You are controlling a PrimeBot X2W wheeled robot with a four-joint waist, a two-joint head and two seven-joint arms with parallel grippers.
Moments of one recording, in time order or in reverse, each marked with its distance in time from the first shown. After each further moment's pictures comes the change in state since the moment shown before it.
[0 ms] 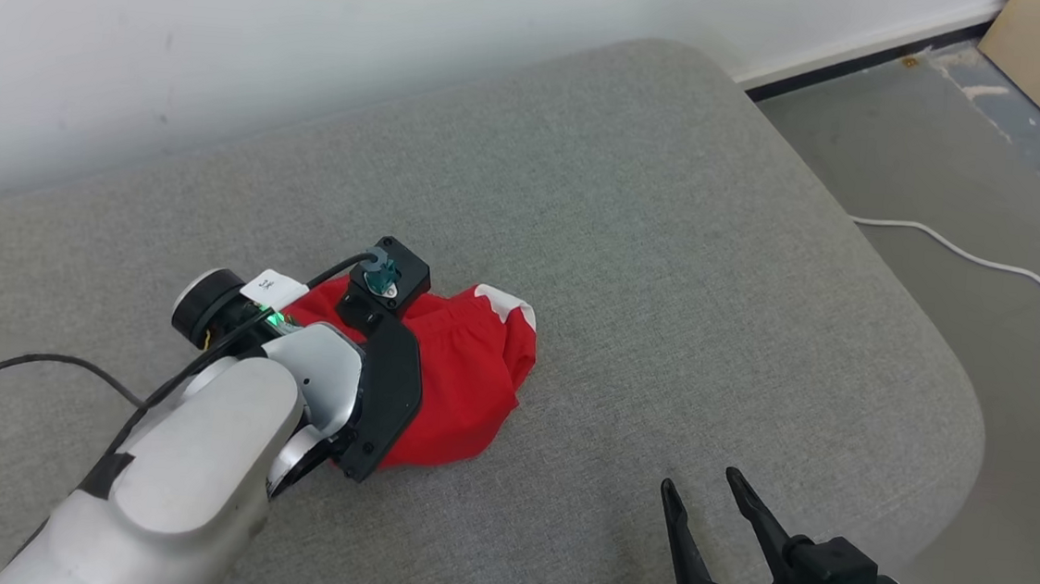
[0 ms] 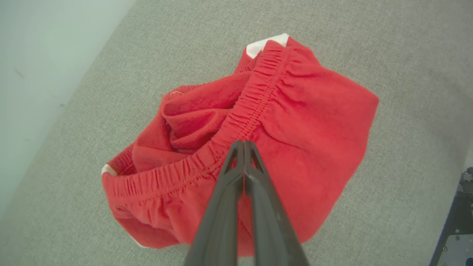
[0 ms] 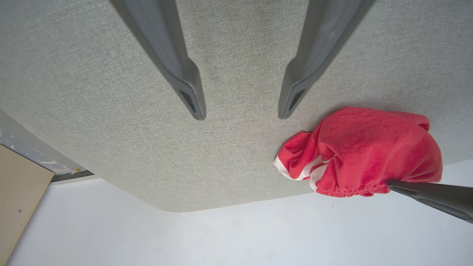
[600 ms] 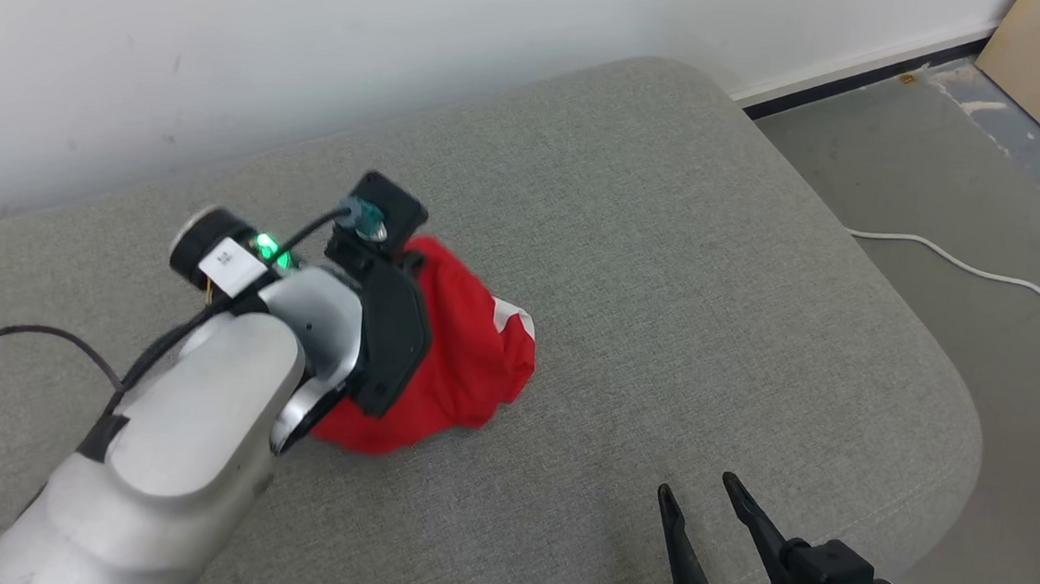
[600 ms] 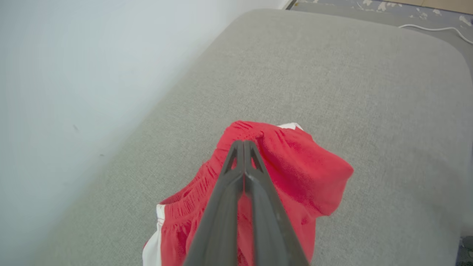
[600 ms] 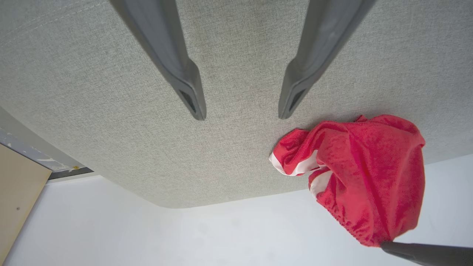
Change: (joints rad) left arm -0.042 -0.019 0.033 0.007 0.007 0.036 -0.179; right arm 0.009 0.000 0.007 -0.007 -0.001 0.000 0.015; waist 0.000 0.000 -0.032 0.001
